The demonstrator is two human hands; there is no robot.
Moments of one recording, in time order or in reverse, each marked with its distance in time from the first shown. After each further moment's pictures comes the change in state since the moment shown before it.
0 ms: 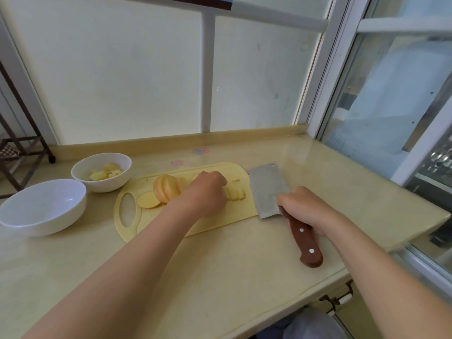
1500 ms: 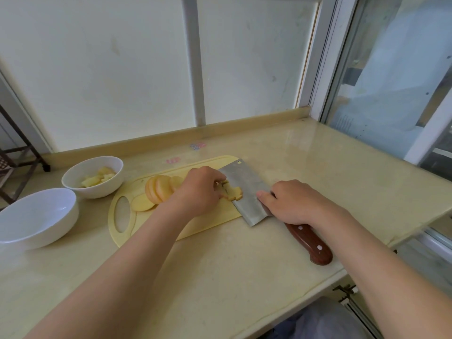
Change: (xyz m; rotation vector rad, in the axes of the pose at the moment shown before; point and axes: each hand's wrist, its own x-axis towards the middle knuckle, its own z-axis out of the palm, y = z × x) left_hand -0.004 0.003 -0.005 -0.066 0.048 0.080; right_hand 0.017 0.001 0.015 -0.641 -0.013 -0.344
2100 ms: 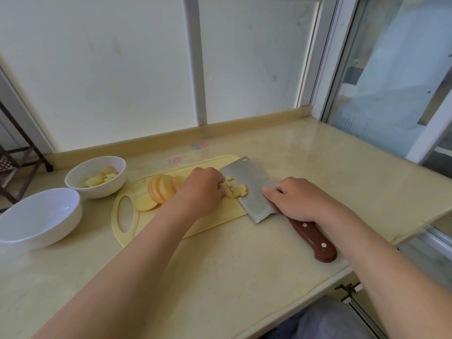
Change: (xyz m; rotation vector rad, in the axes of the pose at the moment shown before) left_hand 0.004 -0.004 0.004 0.152 0.016 0.049; right_hand -0.002 0.007 -0.001 0.199 0.034 0.044
